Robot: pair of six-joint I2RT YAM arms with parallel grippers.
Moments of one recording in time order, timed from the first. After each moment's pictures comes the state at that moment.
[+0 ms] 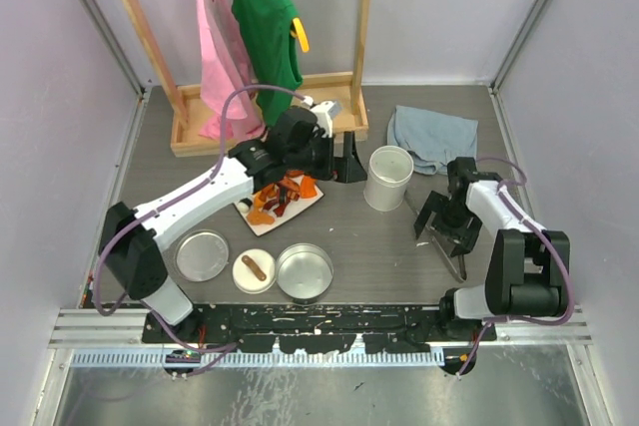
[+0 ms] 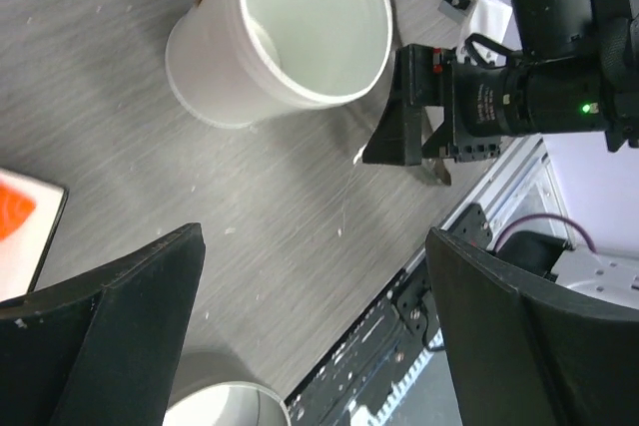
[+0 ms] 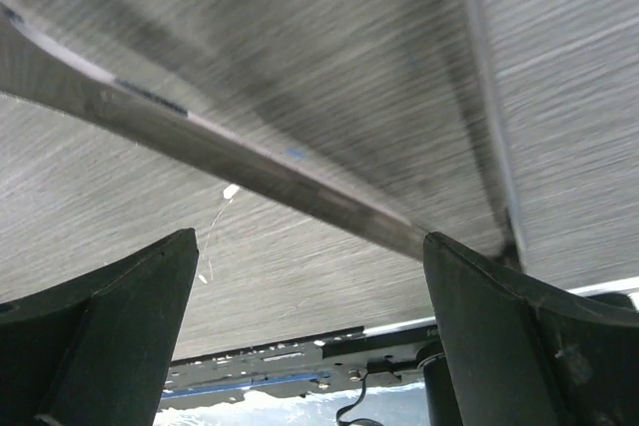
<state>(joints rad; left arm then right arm) -0.79 1.64 1.47 -0.37 0.24 -0.59 -0.07 1.39 0.81 -0.90 -0.01 0.46</state>
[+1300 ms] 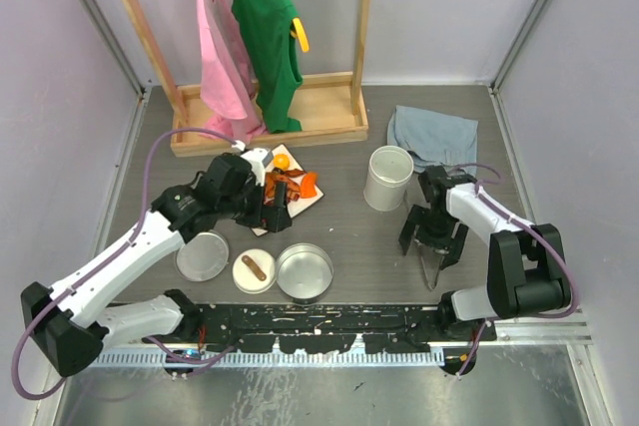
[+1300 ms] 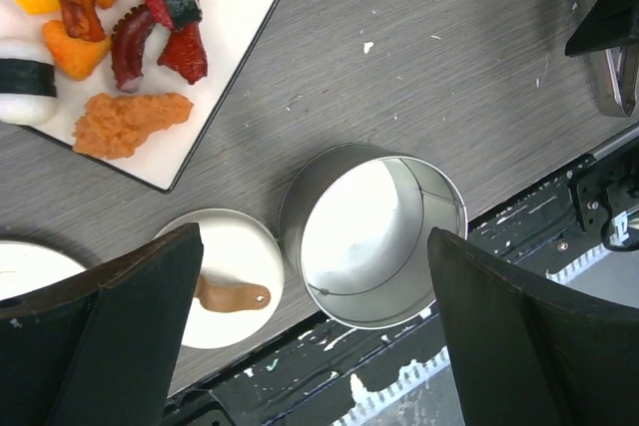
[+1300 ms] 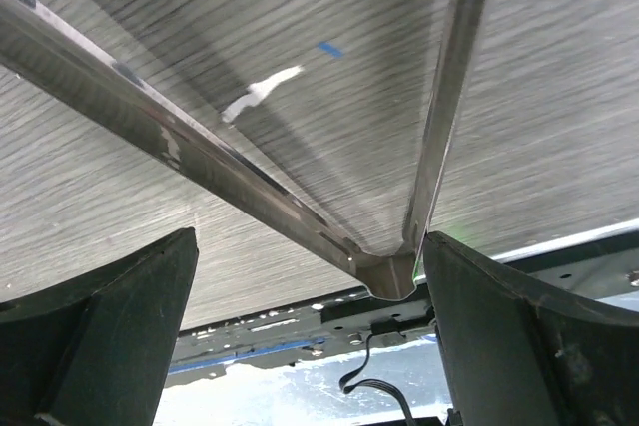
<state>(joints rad) -0.70 1.09 1.02 -0.72 0.08 -0.44 0.16 1.40 0.77 -0.99 0.05 0.63</state>
